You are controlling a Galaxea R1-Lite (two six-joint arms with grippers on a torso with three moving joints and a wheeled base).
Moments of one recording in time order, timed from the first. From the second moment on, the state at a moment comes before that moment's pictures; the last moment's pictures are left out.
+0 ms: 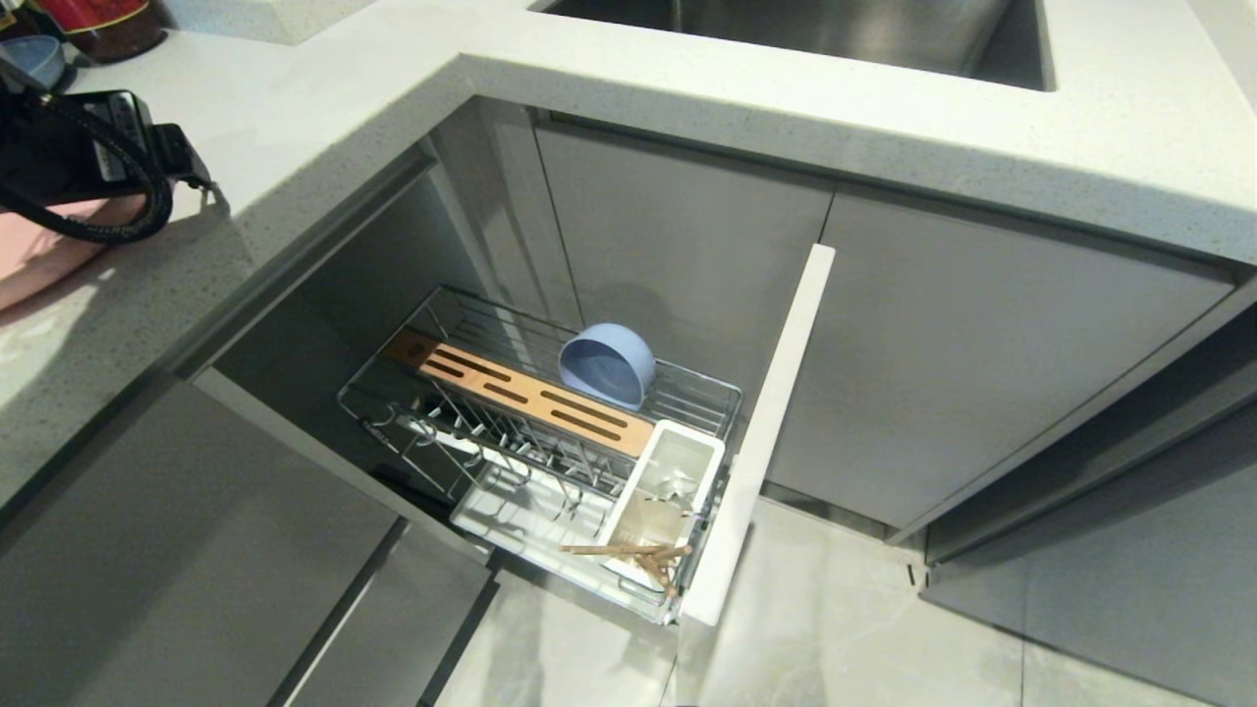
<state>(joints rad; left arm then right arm) -0.18 1.57 -1.94 0.81 0.63 -0.21 0.00 0.00 0.00 -0.01 -0.04 0.08</state>
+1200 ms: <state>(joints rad) -0.19 1.51 -1.94 0.82 0.58 -0.22 0.00 0.00 0.00 -0.01 -0.04 0.08</state>
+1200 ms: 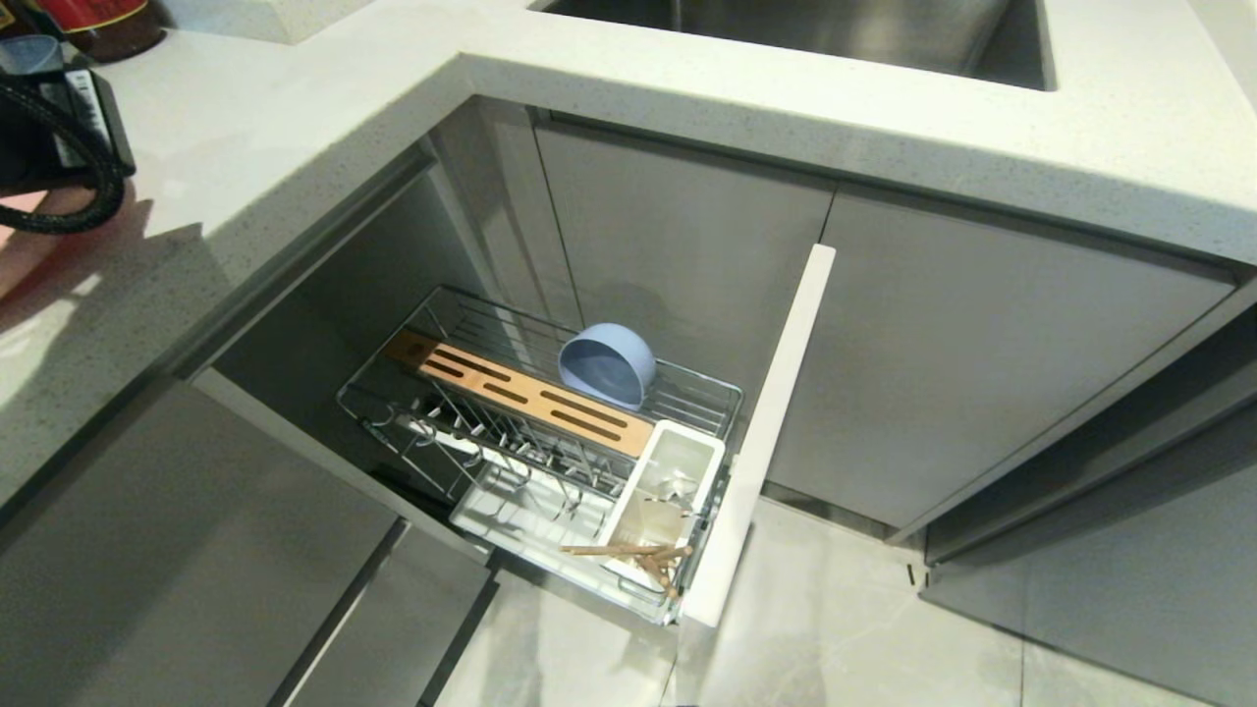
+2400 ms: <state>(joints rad) -0.68 1.26 -1.92 0.12 0.65 -0.36 0.00 0.00 0.00 -0.01 -0.04 0.08</state>
